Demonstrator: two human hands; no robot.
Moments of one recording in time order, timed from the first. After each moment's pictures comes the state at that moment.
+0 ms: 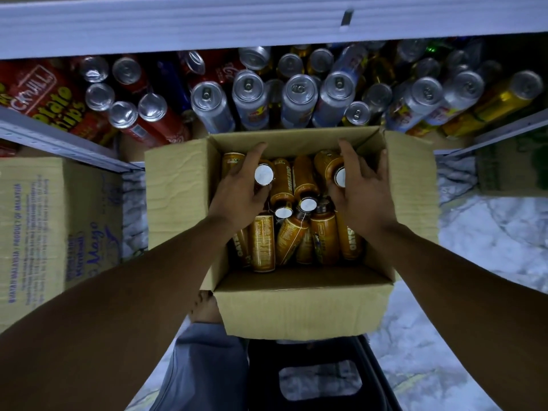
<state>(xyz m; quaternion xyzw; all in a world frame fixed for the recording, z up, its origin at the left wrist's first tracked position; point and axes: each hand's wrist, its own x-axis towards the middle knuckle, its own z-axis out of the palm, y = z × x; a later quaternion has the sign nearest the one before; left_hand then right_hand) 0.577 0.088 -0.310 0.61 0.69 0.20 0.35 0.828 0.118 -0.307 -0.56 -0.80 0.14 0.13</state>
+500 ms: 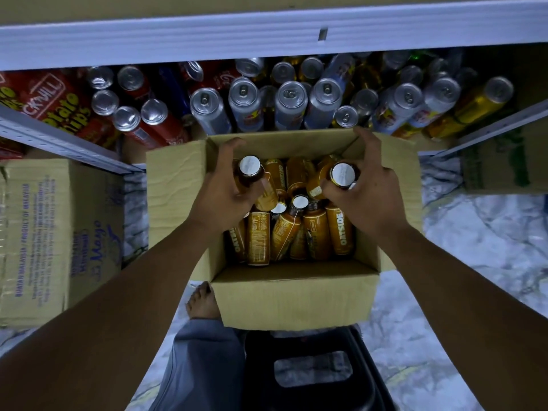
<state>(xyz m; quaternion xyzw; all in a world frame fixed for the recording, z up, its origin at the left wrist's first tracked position) 0.572 0.073 -0.257 0.55 0.68 0.28 0.40 0.831 0.107 -0.244 -0.64 -0.67 0.30 0.22</state>
